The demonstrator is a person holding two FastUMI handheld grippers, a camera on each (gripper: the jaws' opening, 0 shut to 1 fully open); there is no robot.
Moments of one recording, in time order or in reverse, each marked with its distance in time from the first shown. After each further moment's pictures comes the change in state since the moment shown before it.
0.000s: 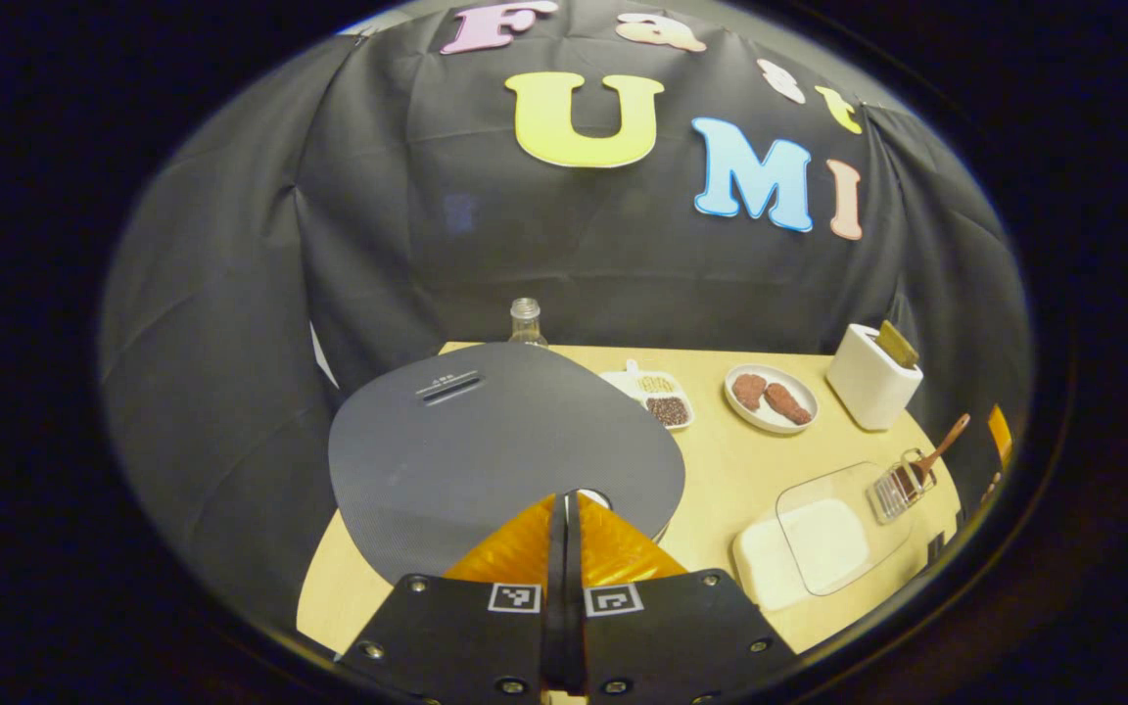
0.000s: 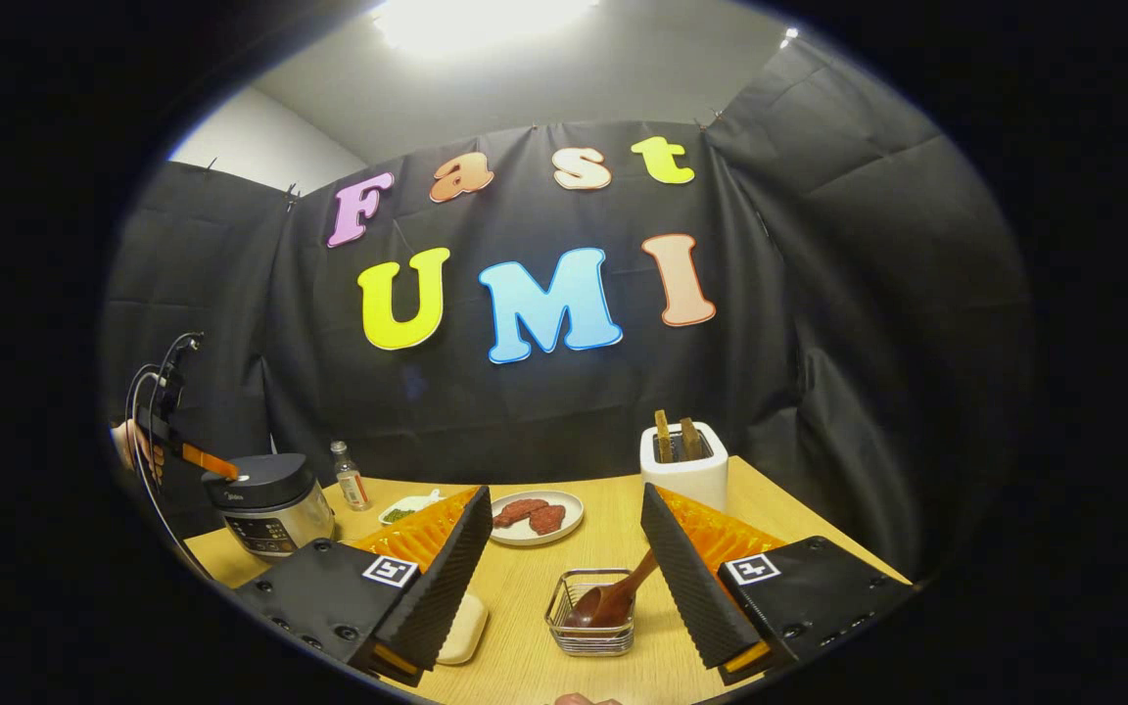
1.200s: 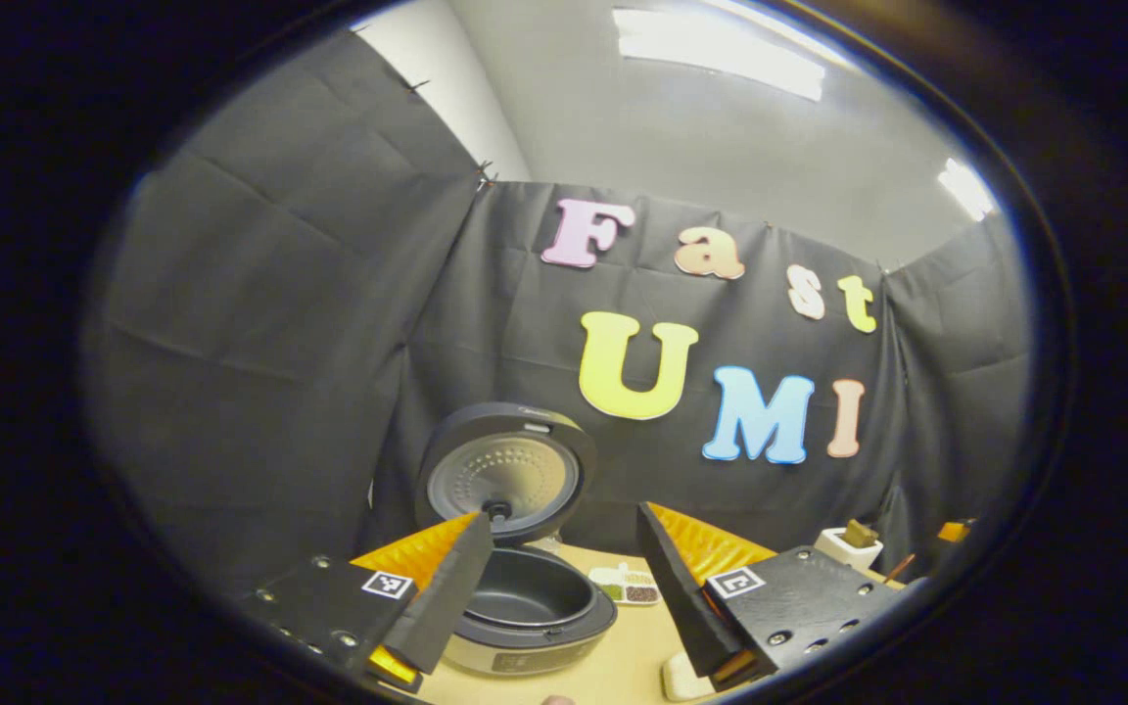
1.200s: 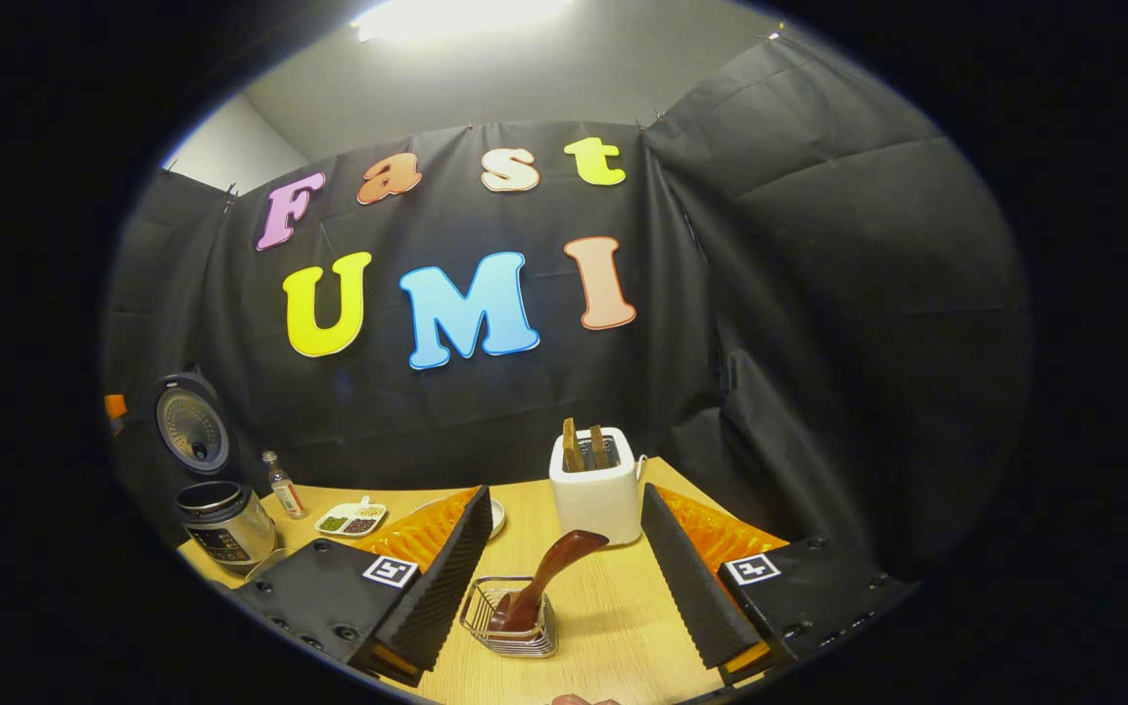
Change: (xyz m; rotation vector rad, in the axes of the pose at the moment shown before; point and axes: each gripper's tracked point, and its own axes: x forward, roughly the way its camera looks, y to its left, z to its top) left arm -0.181 0.012 0.070 -0.251 -0.687 0.095; right arm -0.007 -0.074 0.017 0.017 0.018 -0.200
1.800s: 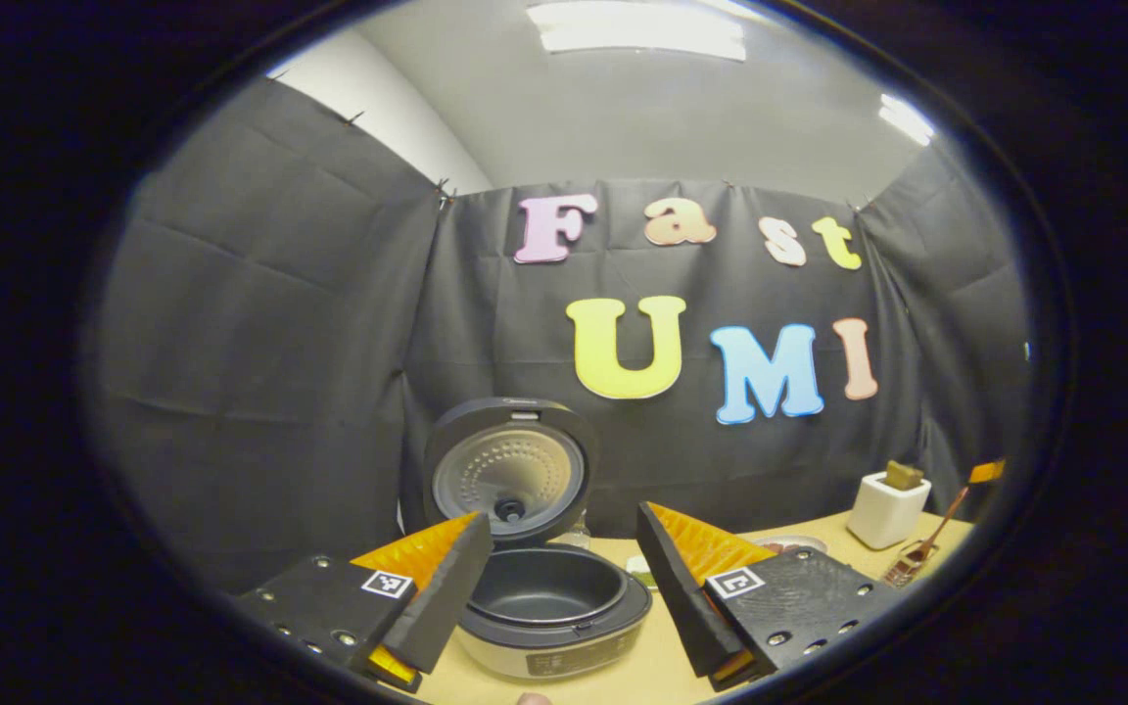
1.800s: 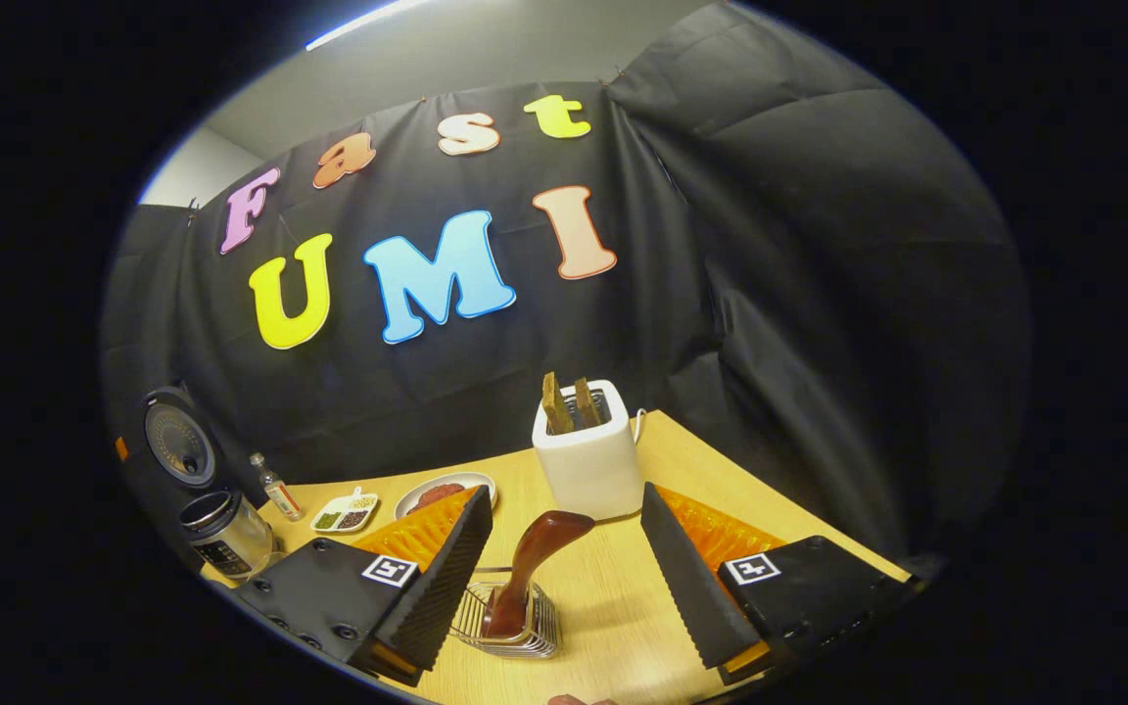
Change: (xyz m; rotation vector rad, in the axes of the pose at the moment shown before) left arm 0.005 -0.030 -0.025 0.281 -0.030 0.015; right arm 0.049 -0.012 -0.050 0.131 0.134 -0.004
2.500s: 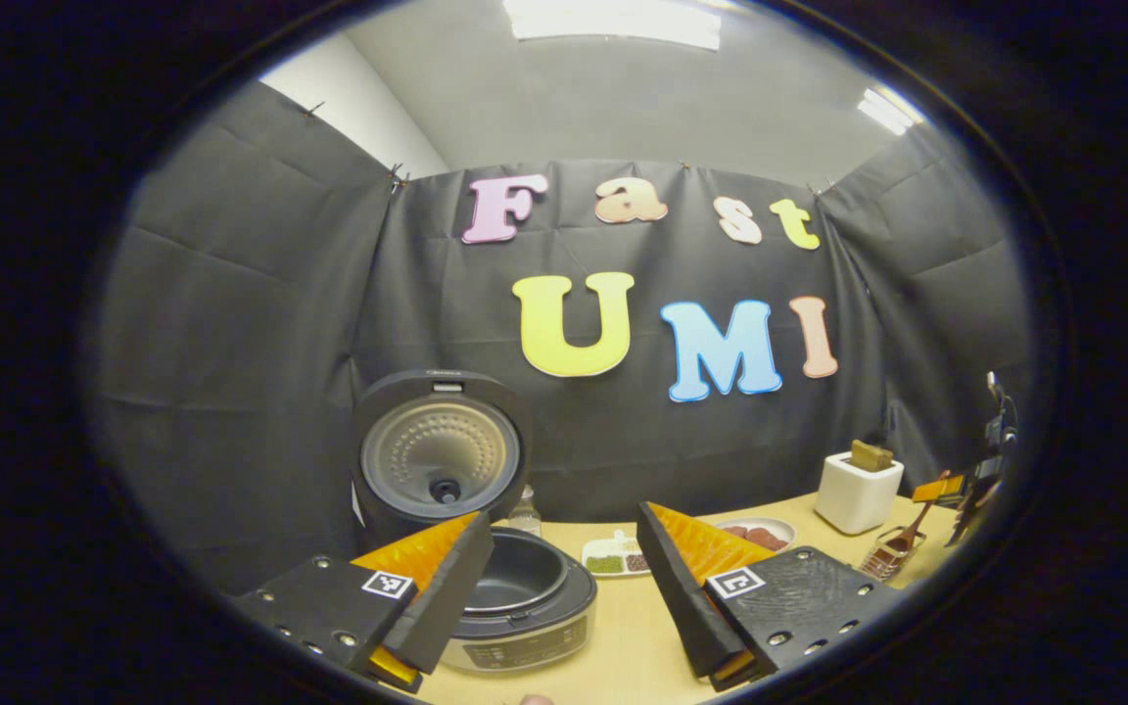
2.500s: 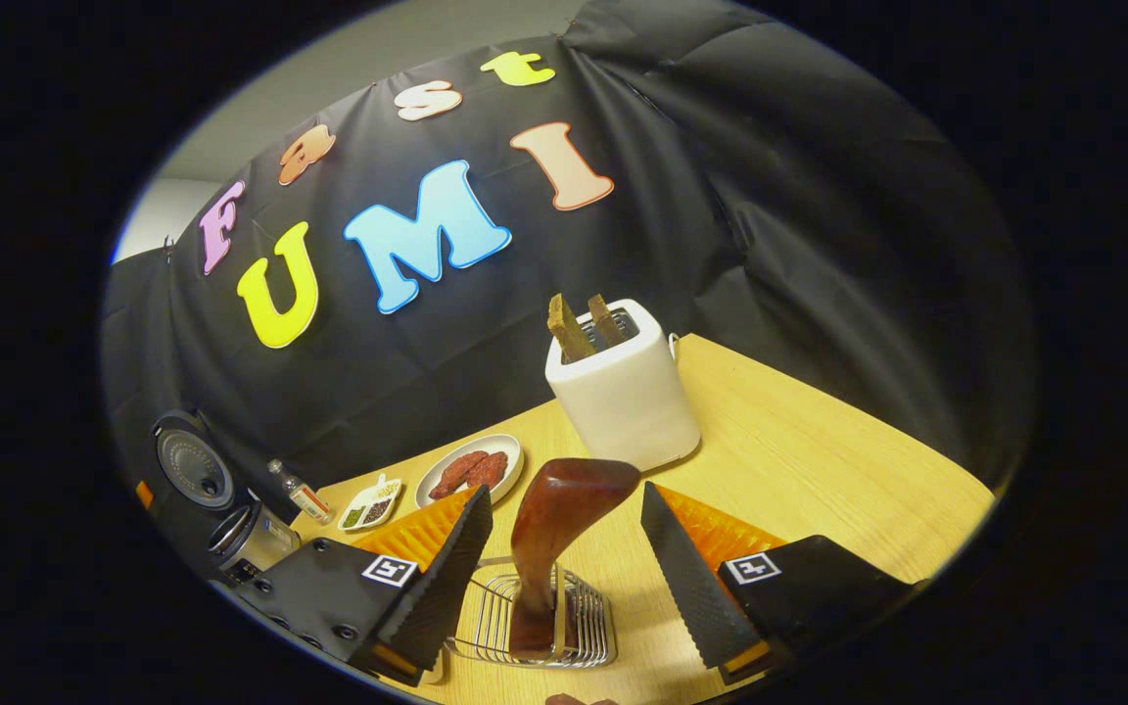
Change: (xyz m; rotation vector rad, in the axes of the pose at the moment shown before) left arm 0.017 -0.058 -0.047 -0.024 0.072 -0.123; right arm 0.063 0.016 -0.070 0.142 0.154 0.087
